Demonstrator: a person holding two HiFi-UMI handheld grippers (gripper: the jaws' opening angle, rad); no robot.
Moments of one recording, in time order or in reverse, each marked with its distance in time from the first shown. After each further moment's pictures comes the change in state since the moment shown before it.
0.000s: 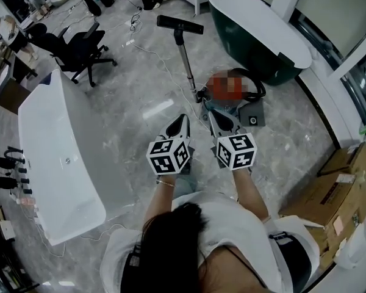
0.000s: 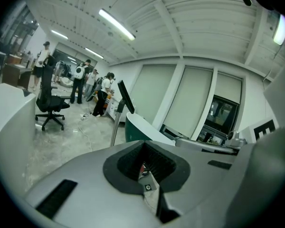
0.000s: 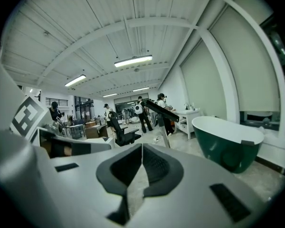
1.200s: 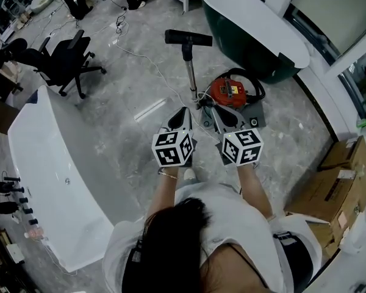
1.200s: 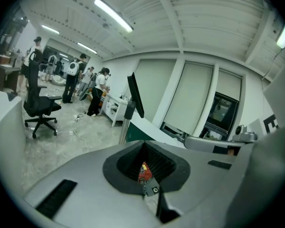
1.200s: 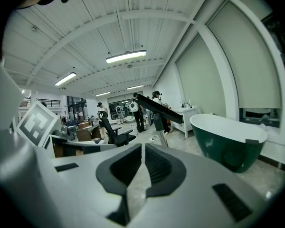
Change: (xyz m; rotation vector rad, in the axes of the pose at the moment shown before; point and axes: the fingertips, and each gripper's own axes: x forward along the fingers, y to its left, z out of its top) left arm 0.119 0.099 0.059 0.043 0.055 -0.068; right arm 0.137 -0.027 0.029 0.040 0.017 -0.067
